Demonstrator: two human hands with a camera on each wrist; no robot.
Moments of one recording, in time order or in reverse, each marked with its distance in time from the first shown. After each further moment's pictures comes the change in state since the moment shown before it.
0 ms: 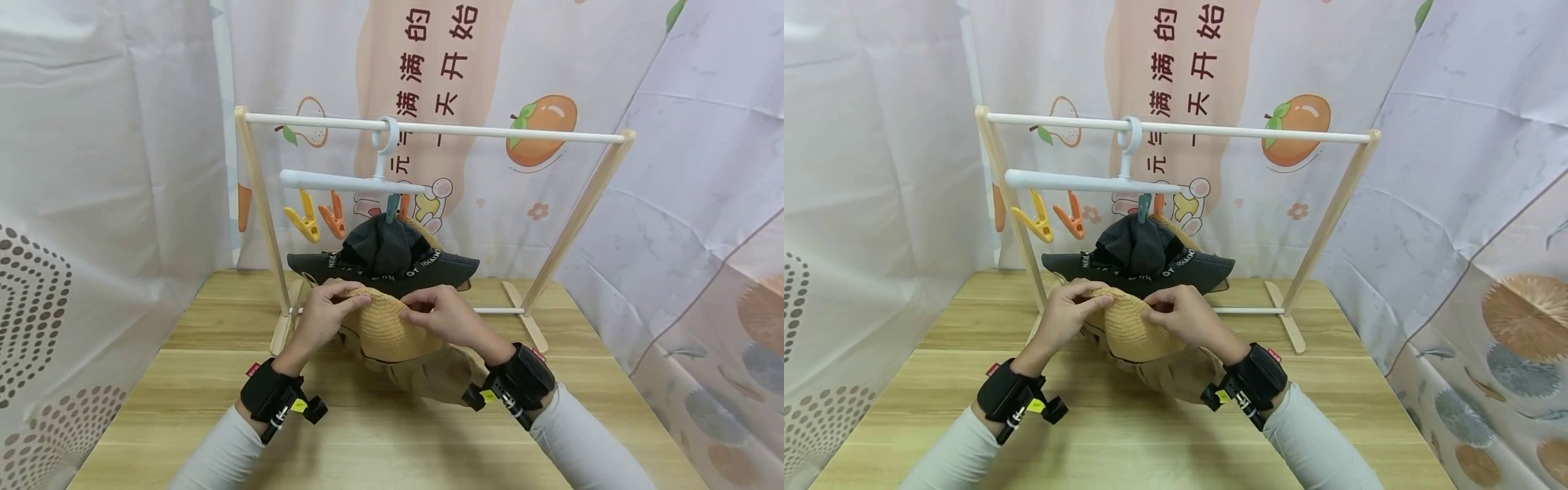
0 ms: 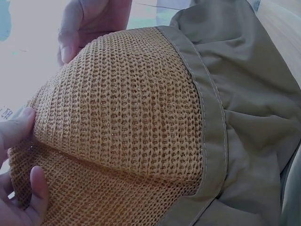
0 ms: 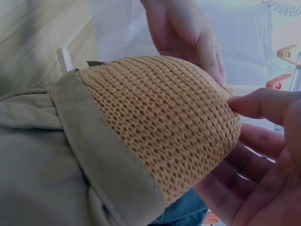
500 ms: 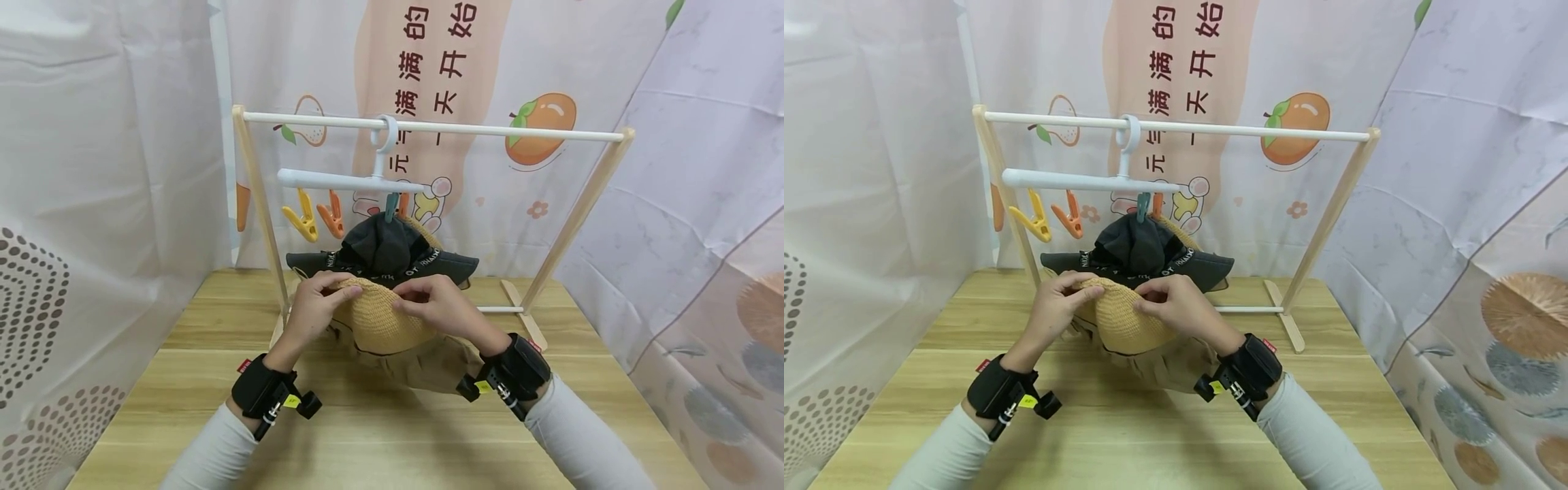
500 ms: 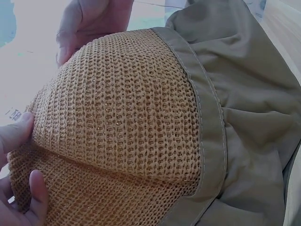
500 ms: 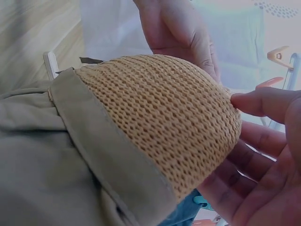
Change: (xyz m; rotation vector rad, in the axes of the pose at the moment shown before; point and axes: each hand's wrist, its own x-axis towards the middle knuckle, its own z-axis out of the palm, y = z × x) left_hand 0.009 -0.027 -0.008 0.043 0.061 0.008; right_hand 0.009 -0.013 -0.006 -0.007 0.017 -0.046
